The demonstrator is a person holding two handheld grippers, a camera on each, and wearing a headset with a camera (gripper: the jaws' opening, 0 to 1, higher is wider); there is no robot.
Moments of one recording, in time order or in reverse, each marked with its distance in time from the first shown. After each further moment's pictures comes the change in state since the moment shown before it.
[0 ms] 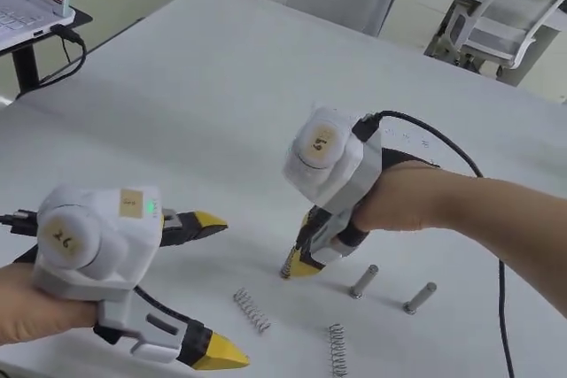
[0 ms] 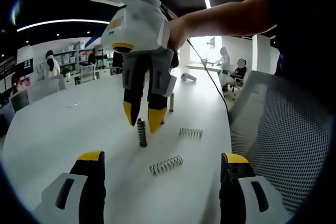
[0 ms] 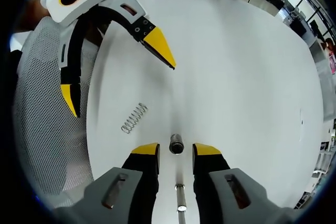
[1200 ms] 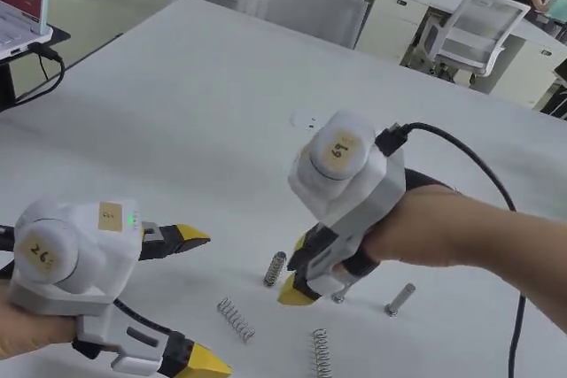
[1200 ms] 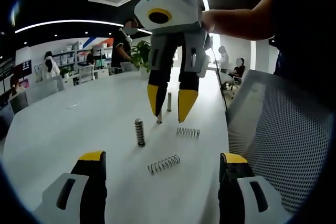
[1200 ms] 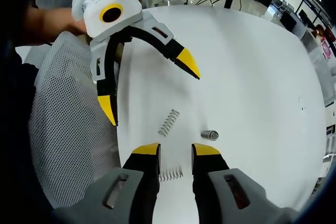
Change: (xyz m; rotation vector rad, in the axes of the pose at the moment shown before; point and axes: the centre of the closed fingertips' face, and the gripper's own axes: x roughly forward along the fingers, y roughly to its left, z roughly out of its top) left arm -0.004 -0.004 0.002 0.012 0.005 -0.010; right arm -0.031 0.053 0.009 0.102 -0.101 0.007
